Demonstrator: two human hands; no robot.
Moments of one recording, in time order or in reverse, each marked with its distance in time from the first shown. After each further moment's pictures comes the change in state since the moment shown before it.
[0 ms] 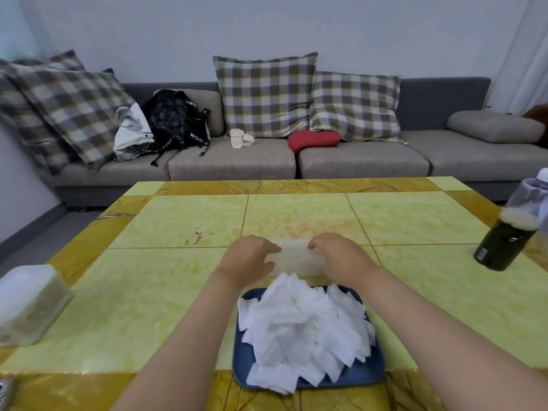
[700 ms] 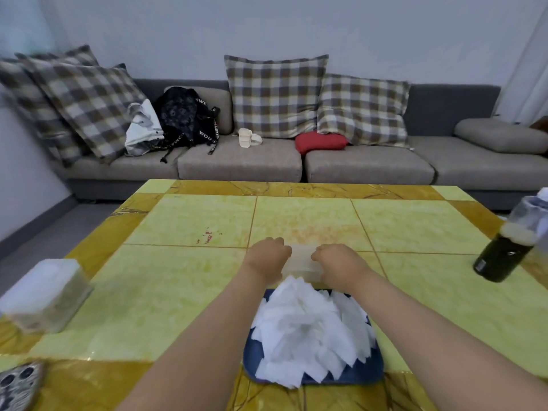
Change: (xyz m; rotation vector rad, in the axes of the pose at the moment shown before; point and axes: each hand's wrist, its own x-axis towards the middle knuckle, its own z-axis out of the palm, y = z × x) left_hand 0.013 0.019 -0.009 0.232 -0.214 -0.002; right_hand 0.012 -0.016 -0.001 -0.289 -0.155 -0.050
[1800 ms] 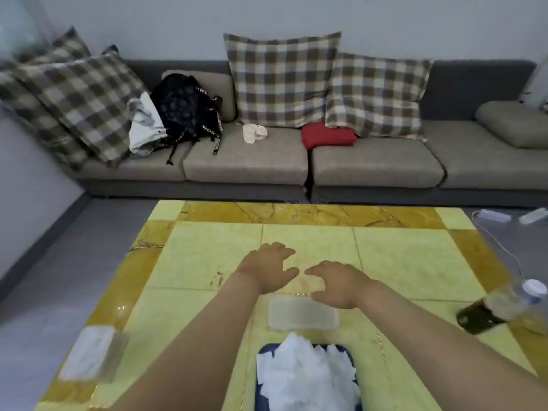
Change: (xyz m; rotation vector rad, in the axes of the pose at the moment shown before) left_hand 0.046 -0.056 -0.190 -0.420 -0.211 -0.090; right_hand 0.031 0.038 -0.189 0.359 -0.341 -0.021
